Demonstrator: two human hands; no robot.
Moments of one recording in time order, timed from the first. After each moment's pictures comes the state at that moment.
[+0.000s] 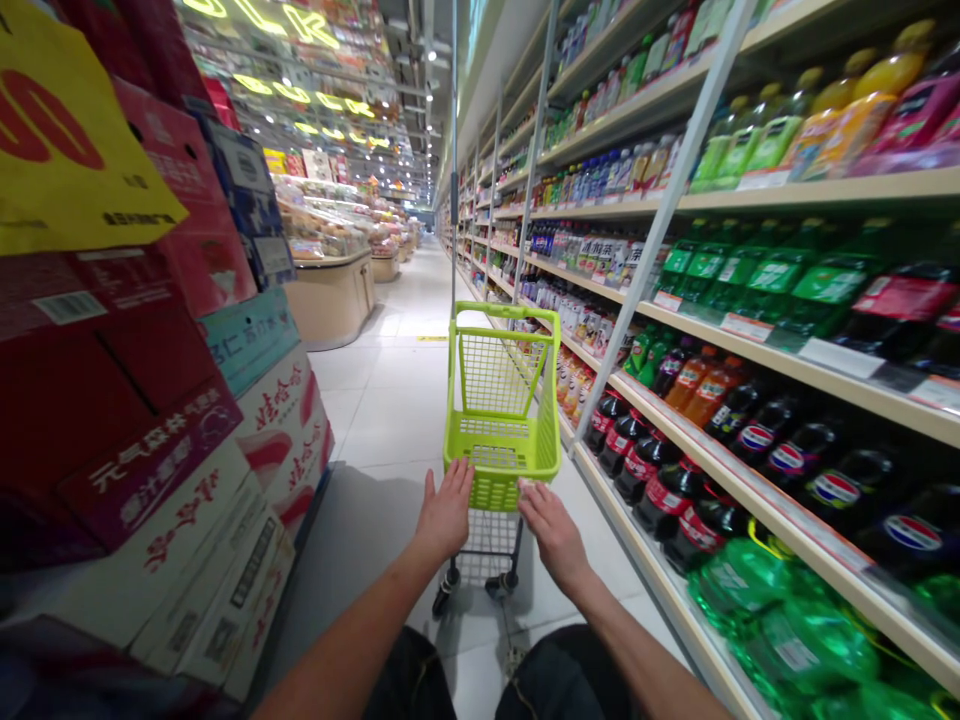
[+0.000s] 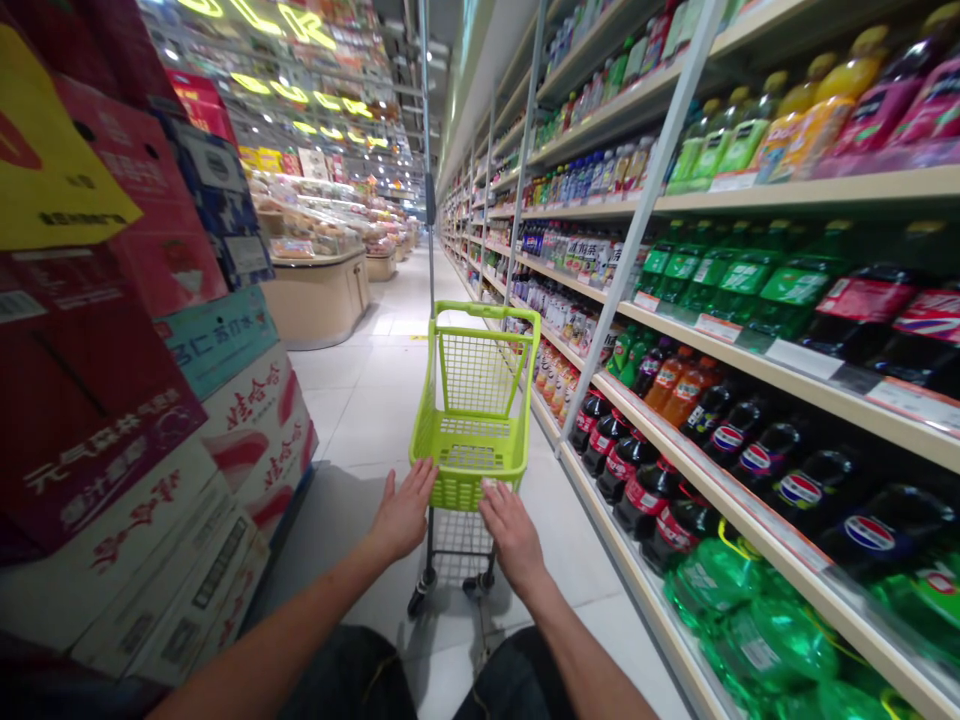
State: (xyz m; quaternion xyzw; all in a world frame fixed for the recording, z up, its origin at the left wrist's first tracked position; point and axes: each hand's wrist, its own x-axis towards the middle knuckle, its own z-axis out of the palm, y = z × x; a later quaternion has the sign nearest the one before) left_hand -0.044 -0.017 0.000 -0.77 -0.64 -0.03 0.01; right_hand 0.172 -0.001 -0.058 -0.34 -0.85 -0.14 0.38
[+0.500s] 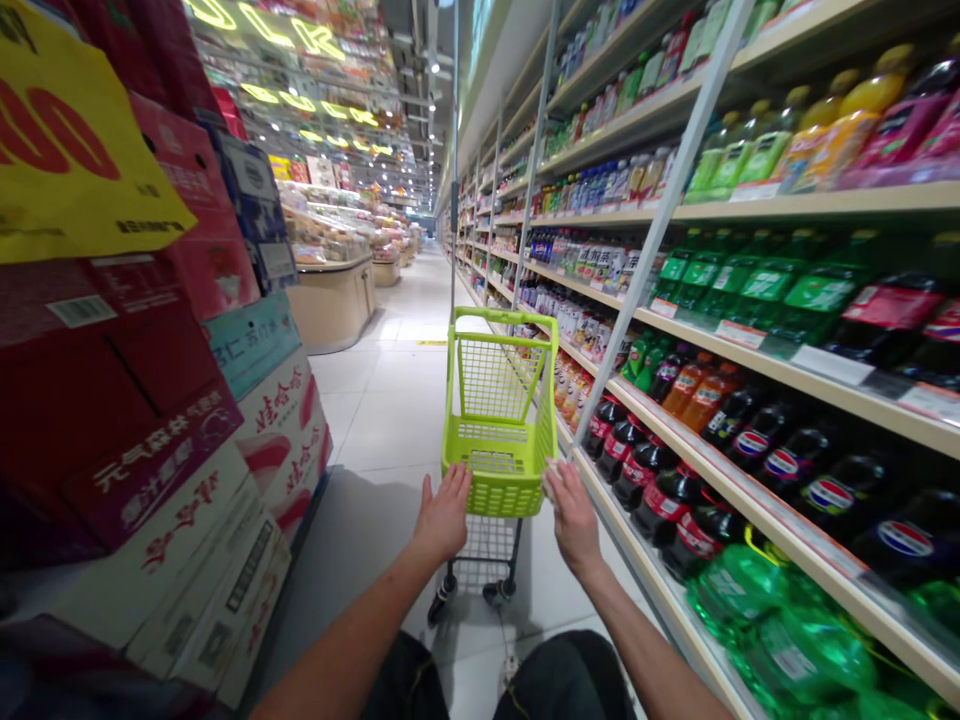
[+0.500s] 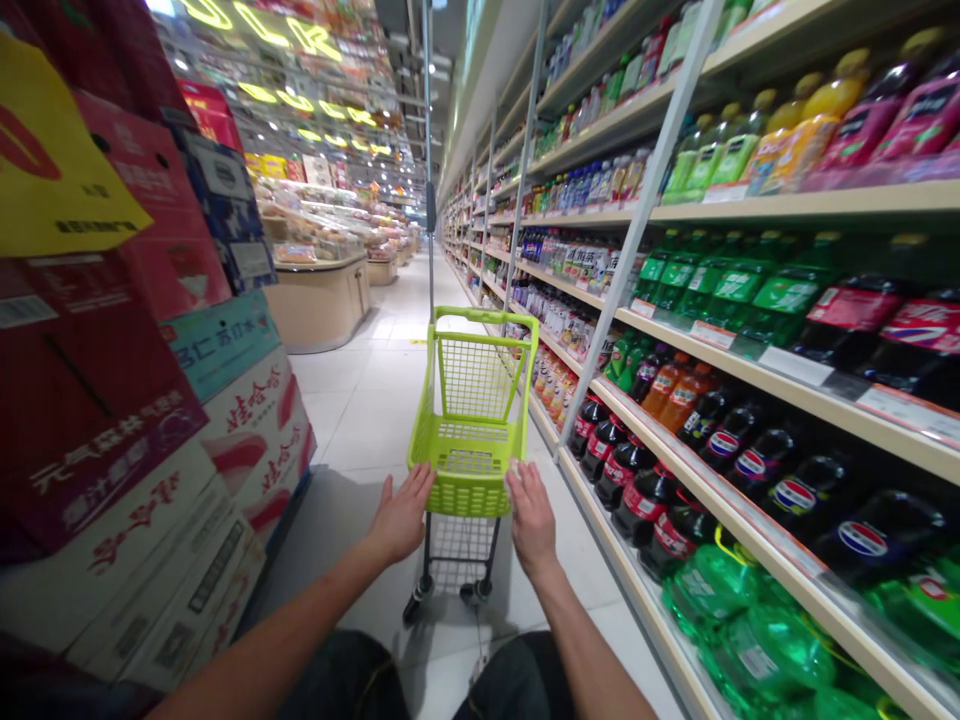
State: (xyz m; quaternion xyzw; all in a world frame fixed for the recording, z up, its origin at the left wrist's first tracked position) left_hand -0.042 -0.020 0.010 -0.76 -0.65 -0.01 -0.02; right_hand 0.190 0.014 -0.049 -0.41 -0.77 -0.13 0.47
